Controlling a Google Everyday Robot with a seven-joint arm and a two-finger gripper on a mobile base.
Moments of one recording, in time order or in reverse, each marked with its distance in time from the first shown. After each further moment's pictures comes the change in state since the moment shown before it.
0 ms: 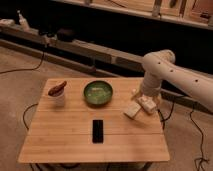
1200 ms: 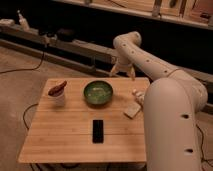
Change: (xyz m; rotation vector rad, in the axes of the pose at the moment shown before) arm 0.066 -0.237 -0.005 0.080 0.146 -0.284
